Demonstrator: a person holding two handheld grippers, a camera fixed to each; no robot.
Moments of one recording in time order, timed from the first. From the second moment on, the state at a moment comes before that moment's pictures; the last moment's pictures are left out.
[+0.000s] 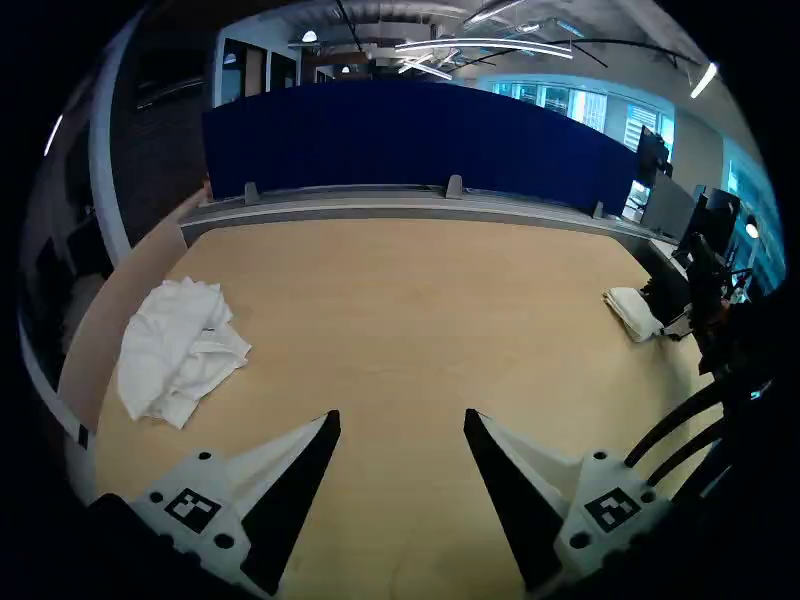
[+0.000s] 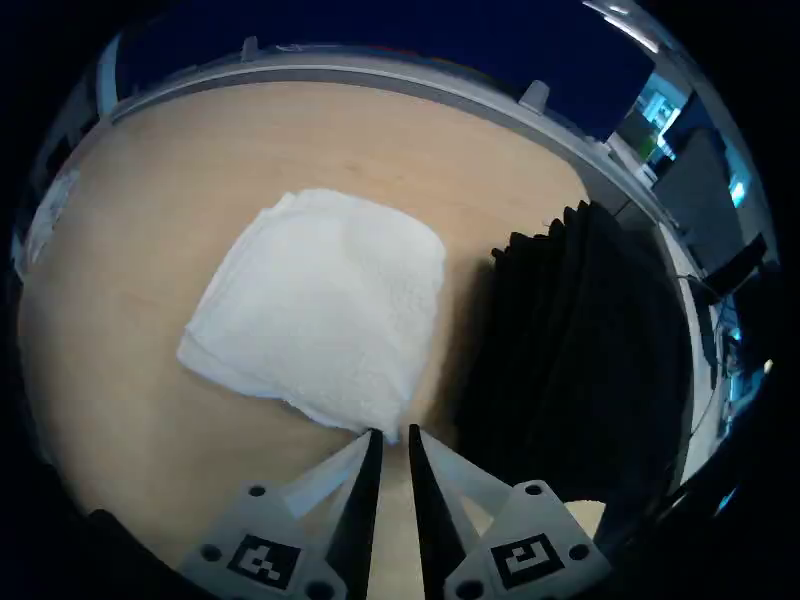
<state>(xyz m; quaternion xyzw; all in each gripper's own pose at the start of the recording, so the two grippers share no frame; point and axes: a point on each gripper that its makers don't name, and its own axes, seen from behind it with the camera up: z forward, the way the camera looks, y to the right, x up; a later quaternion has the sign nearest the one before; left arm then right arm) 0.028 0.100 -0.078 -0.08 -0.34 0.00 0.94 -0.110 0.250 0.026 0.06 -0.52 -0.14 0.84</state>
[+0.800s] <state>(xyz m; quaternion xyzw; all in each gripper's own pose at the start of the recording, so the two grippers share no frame) 0.029 0.105 -0.077 -0.08 -0.34 0.00 0.94 -0.078 0.223 0.034 0.07 -0.46 -0.13 0.88</state>
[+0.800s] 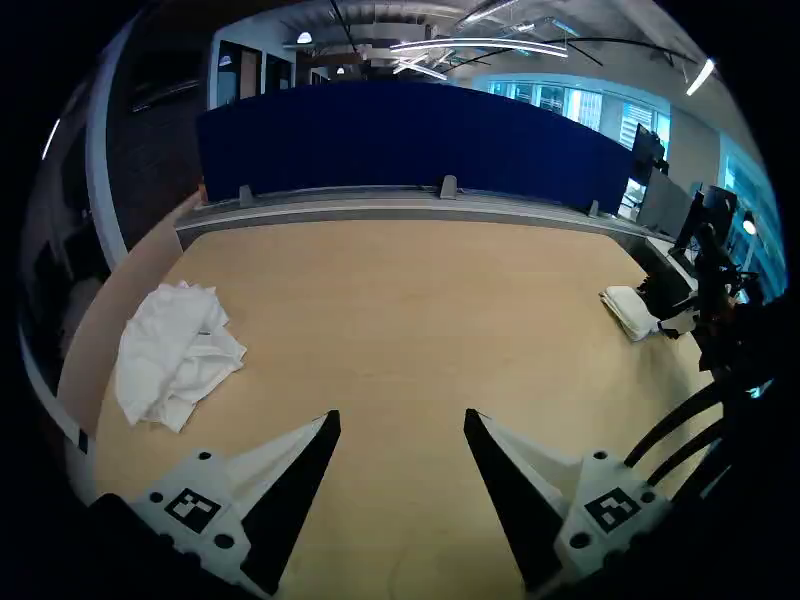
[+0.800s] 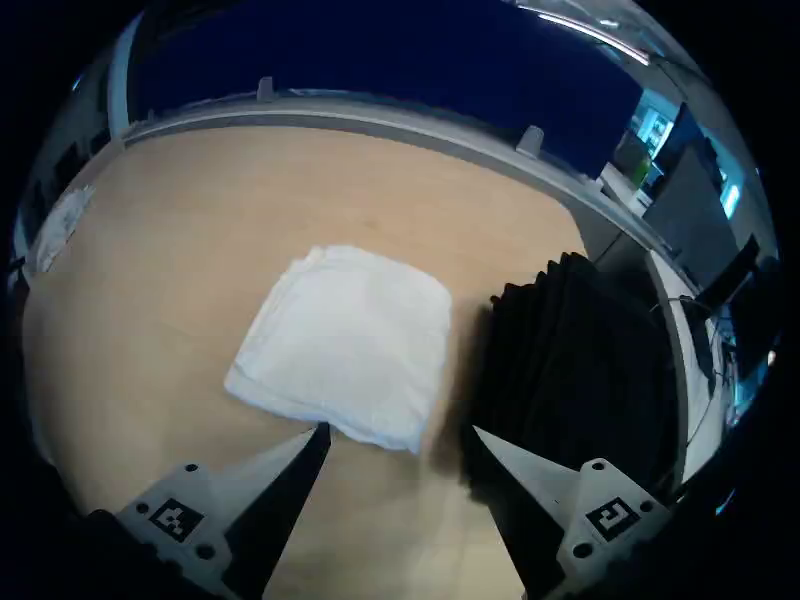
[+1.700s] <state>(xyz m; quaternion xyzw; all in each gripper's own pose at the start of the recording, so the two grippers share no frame) 0.029 0.101 -0.078 -0.08 -0.34 0.01 0.94 -0.117 0.183 0.040 0.10 -0.48 -0.10 0.87</state>
